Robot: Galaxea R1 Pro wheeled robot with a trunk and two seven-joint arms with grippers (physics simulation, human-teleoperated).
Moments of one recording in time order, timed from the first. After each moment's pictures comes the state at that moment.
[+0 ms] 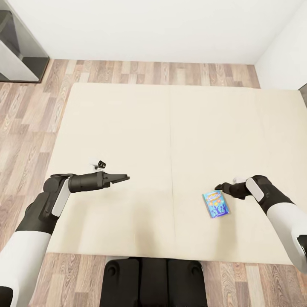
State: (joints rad) left arm -0.84 0.20 -0.03 -1.19 0.39 1.04 -1.33; right arm -1.12 -0.33 0.10 -0.44 -0.52 0.81 0.08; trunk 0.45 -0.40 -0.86
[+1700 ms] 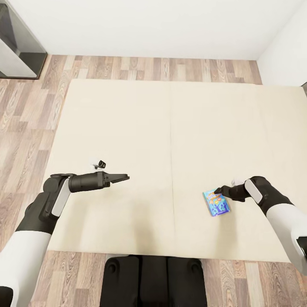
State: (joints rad) left arm -0.84 0.20 -0.03 -1.20 0.39 1.04 -1.31; right arm -1.11 -0.33 0.12 -0.45 -0.45 0.87 0.12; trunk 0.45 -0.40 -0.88
